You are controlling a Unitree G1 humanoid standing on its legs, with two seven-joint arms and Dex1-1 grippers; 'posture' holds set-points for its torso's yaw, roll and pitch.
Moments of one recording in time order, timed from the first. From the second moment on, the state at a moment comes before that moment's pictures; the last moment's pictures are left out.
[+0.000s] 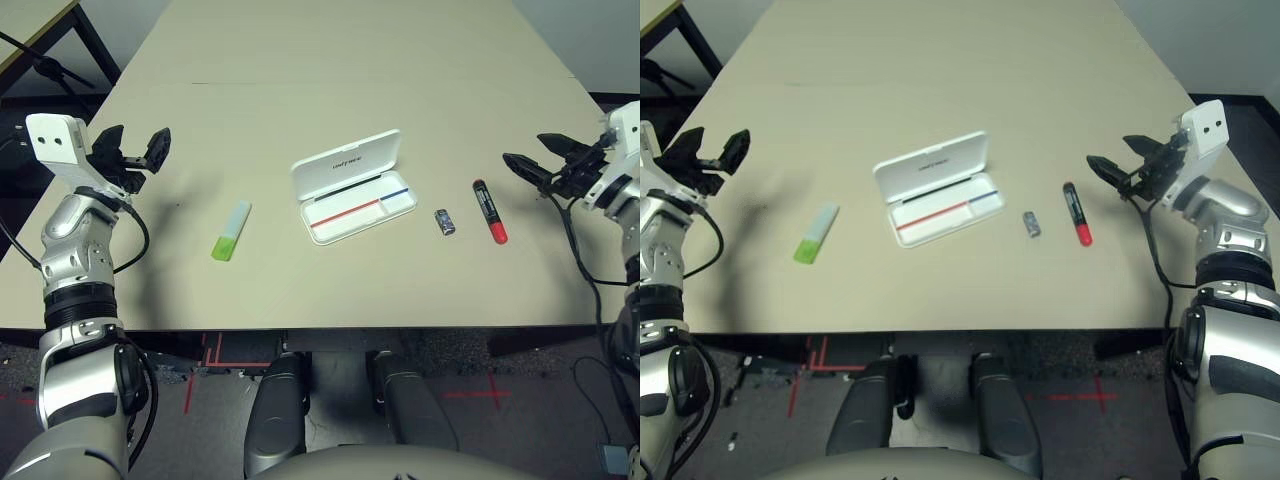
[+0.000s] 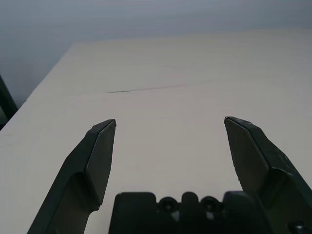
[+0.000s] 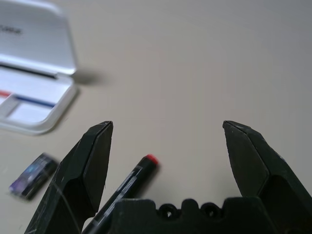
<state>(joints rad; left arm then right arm) -0.53 0.61 0.40 0.46 -0.37 0.09 -0.60 -0.77 -0.79 -0.20 0.94 0.21 -0.05 1.20</state>
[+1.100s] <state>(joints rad) -0.38 0.80 -0.12 -0.35 -0.49 0.78 -0.90 -0.76 -0.78 -0.05 0.87 0.14 0.01 1.31</state>
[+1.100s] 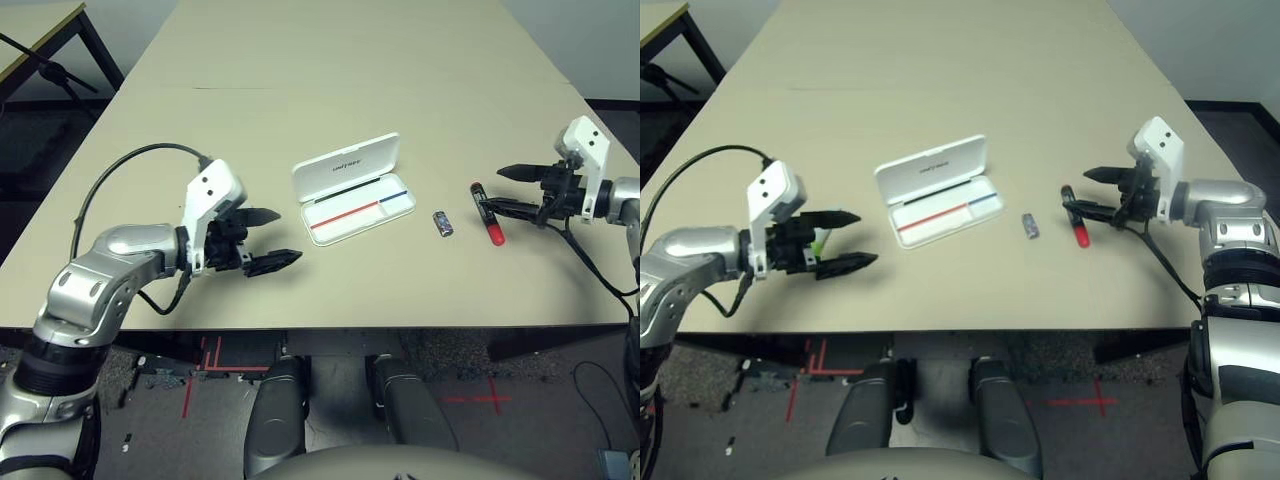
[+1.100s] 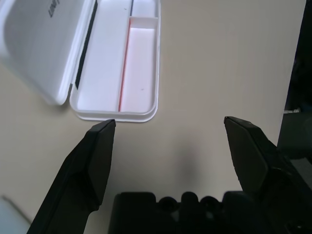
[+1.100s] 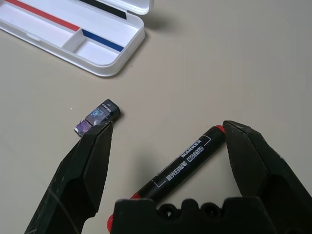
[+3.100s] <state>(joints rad) -0.68 0.66 -0.48 -0.02 -0.06 0.63 -1.09 -0.71 -0.76 -0.05 0.82 0.14 -0.01 1.27</state>
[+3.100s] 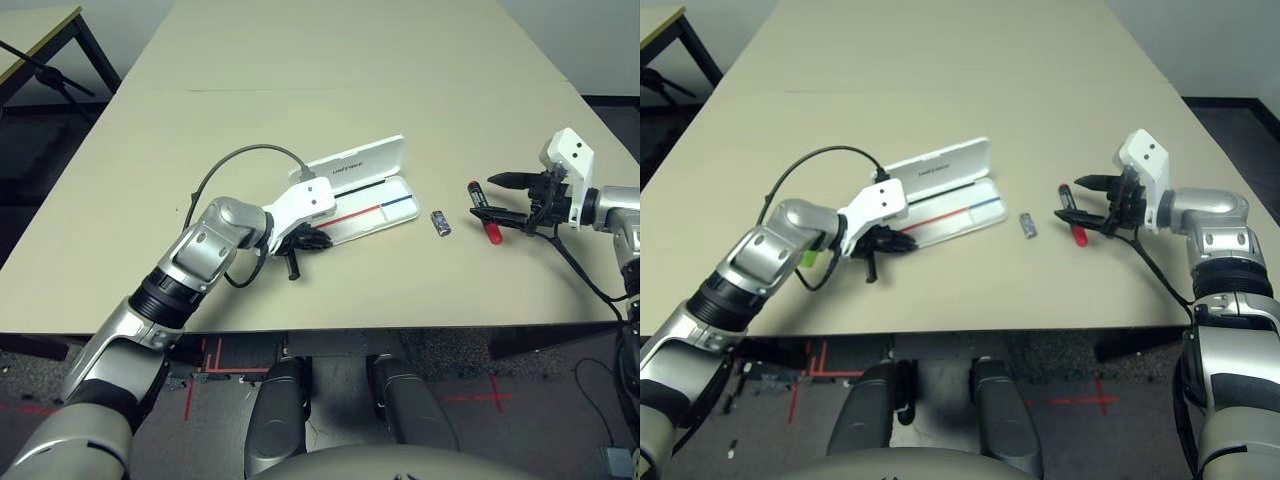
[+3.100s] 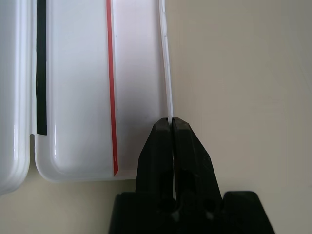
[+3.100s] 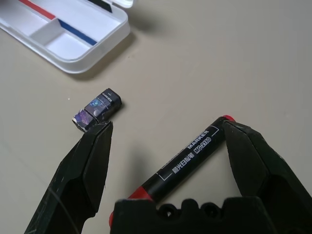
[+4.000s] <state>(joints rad) -0.61 0.75 -0.48 -0.16 -0.02 0.58 -1.22 -0.71 -0.73 -0.02 0.83 0.11 -0.06 1.26</state>
